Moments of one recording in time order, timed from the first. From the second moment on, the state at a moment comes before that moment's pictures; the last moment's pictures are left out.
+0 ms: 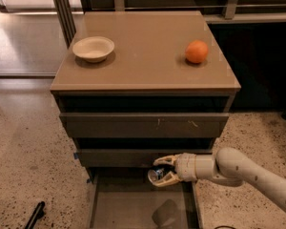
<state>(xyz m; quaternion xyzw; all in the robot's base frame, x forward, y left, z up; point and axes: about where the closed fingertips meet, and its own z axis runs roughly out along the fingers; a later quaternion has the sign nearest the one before) 0.520 -0.068 0.516 -0.61 0.57 0.25 0.49</state>
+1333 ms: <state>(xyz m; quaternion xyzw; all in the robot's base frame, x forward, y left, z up) 0.487 -0.034 0.665 -0.64 0.49 0.21 0.55</state>
